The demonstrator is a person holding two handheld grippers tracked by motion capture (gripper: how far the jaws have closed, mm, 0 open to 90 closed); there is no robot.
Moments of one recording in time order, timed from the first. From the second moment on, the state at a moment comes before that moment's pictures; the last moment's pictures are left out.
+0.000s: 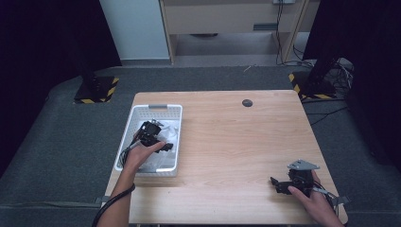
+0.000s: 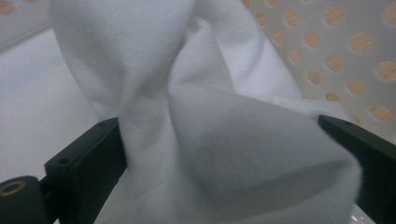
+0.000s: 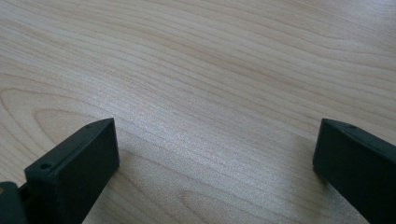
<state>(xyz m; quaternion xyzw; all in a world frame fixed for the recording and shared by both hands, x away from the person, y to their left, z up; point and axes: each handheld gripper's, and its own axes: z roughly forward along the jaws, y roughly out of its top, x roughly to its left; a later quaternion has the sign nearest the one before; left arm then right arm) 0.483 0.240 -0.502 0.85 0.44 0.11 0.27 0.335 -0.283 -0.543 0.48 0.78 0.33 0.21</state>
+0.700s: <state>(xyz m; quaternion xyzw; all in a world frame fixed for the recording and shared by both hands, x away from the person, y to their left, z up) 0.489 0.238 -0.518 0.85 0.44 0.12 0.25 0.334 -0.283 -0.543 0.48 0.78 0.33 0.21</state>
